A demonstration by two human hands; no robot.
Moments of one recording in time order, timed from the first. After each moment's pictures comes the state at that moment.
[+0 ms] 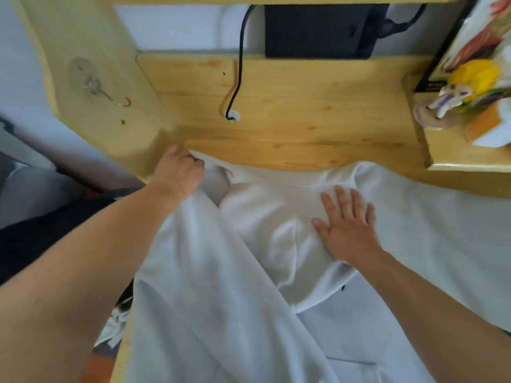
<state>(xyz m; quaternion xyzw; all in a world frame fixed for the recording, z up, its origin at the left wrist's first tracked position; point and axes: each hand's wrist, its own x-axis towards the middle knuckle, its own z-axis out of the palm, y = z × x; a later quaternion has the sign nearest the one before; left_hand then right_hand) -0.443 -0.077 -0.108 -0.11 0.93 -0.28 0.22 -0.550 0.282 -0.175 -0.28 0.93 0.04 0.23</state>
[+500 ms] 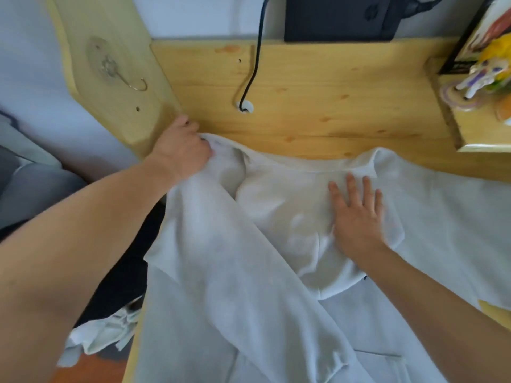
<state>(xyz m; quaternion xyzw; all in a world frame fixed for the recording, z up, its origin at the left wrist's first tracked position) -0.439 -0.096 -0.082 -0.06 0.92 -0.34 0.20 -0.525 0.257 -0.175 -0.27 0.96 0.03 0.13</state>
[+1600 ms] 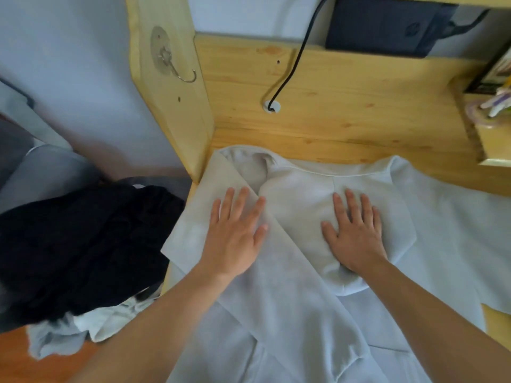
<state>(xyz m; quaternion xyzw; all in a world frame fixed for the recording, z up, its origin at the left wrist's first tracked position) -0.316 0.024 -0.166 -0.20 0.98 0.10 0.01 -0.486 0.246 -0.183 -0.27 0.95 0.01 0.12</state>
